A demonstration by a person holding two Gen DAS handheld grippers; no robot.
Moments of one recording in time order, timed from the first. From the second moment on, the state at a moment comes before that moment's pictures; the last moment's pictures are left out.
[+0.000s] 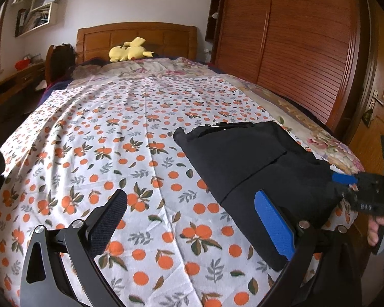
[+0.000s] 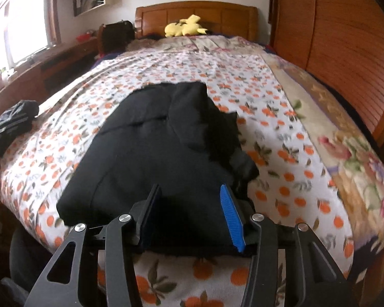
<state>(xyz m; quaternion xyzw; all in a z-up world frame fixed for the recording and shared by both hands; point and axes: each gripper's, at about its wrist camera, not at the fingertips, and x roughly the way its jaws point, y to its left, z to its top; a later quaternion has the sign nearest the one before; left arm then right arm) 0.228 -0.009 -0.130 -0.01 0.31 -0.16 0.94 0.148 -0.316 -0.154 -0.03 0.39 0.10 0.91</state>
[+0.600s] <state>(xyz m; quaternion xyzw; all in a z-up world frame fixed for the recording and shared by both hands) 0.312 -0.052 -0.175 0.03 0.34 -0.19 0.92 0.155 -0.344 -0.141 0.01 0.38 0.02 0.93</state>
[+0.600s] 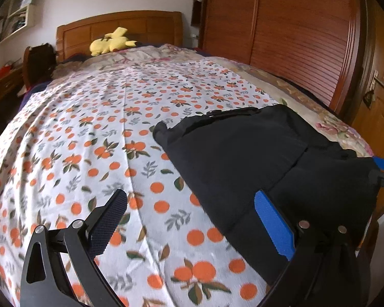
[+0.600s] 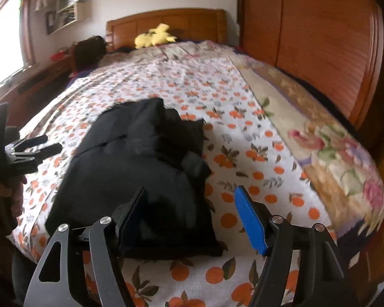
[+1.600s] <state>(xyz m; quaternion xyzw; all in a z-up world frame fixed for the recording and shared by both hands) 0.460 -0.074 -0.232 -0.02 0.44 -0.23 0.87 0.159 -0.347 -0.200 0.10 0.44 0.07 0.89</state>
